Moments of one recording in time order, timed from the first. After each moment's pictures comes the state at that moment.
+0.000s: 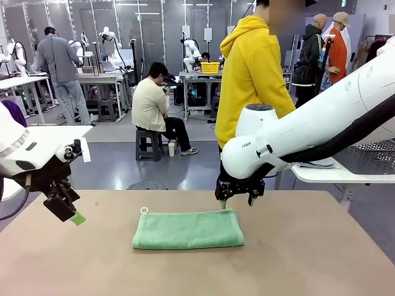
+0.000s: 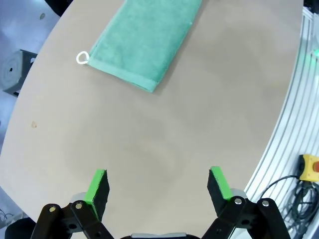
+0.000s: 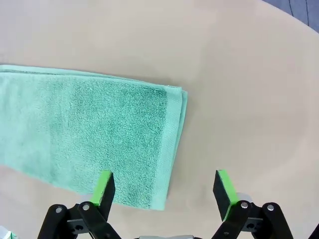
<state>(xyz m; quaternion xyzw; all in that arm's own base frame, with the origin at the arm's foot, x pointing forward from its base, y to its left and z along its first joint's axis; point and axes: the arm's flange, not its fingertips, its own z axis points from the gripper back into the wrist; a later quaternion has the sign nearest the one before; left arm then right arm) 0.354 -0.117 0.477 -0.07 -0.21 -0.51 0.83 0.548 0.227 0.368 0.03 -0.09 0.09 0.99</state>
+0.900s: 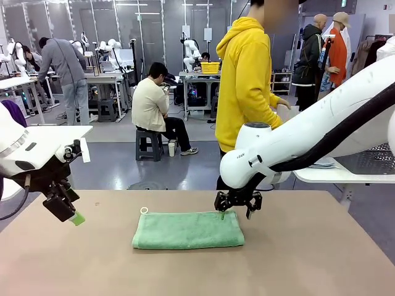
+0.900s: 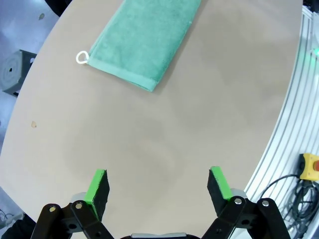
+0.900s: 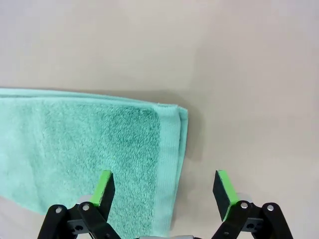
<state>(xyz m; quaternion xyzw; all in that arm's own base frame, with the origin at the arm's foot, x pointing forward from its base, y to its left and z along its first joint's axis) 0.355 -0.115 0.476 -0.07 -0.21 -0.51 0.83 0.577 0.223 0.306 0.05 -0.05 0.04 1.00</state>
